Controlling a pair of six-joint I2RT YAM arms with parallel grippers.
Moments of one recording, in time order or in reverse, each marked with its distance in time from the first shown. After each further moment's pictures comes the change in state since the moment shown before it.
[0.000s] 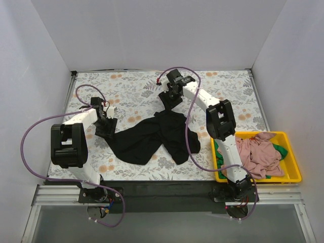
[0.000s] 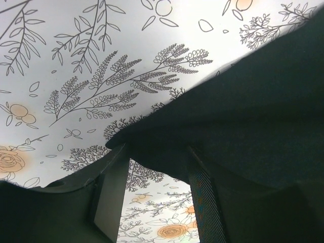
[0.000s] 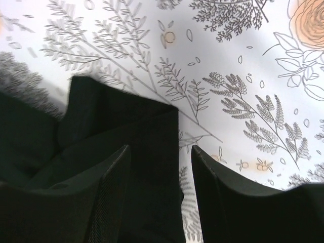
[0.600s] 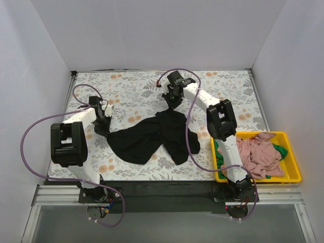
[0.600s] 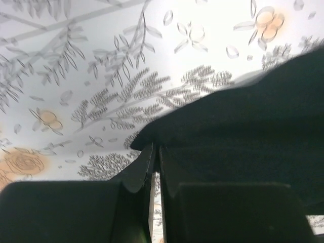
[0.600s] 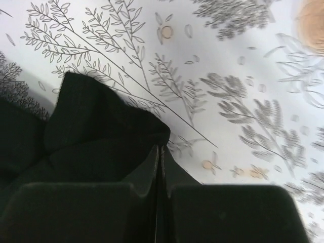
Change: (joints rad) left arm 0.020 0.010 0.000 0.047 -0.029 -0.037; right arm 0.001 0.013 -0.059 0.067 0.031 -0.057
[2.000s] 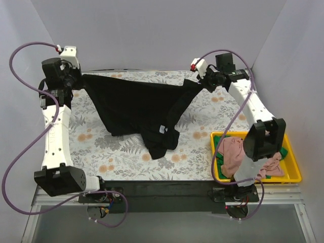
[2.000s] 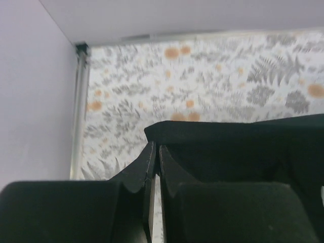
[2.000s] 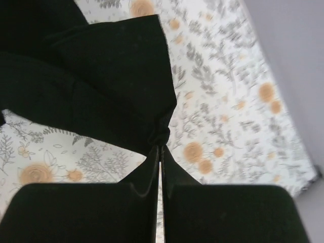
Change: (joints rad) left arm 0.124 -0.327 0.521 0.043 0.025 -0.046; right arm -0.293 -0.570 -0.328 0.052 -0.126 -0.509
